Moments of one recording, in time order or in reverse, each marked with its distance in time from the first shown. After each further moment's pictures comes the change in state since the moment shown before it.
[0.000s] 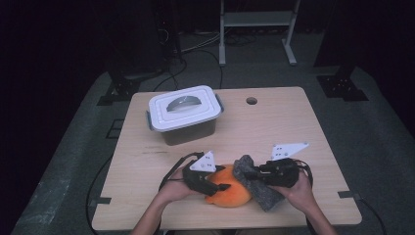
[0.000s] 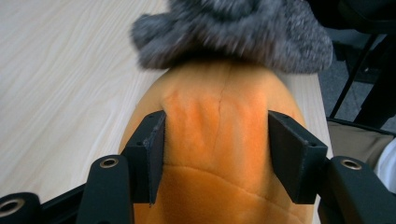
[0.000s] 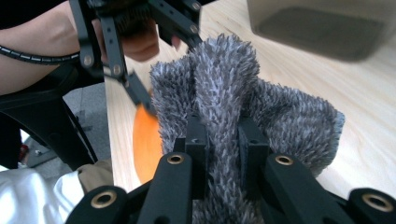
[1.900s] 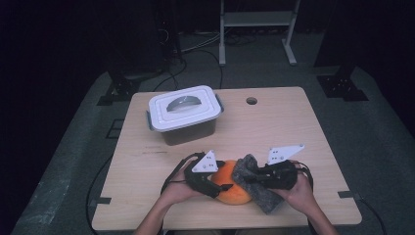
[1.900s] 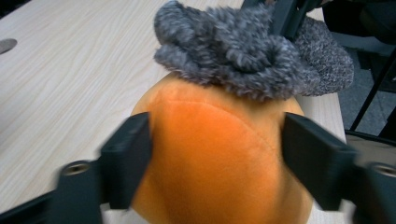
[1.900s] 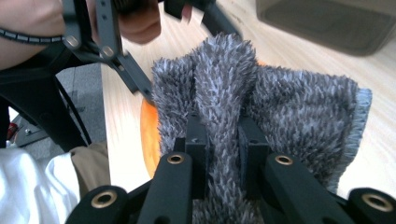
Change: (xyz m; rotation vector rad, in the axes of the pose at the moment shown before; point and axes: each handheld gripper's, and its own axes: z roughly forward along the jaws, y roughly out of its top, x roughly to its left) left arm -0.002 0.002 0.001 -0.039 0.075 -0.032; right arm 0.005 -0.002 0.003 0.070 -0.014 -0.046
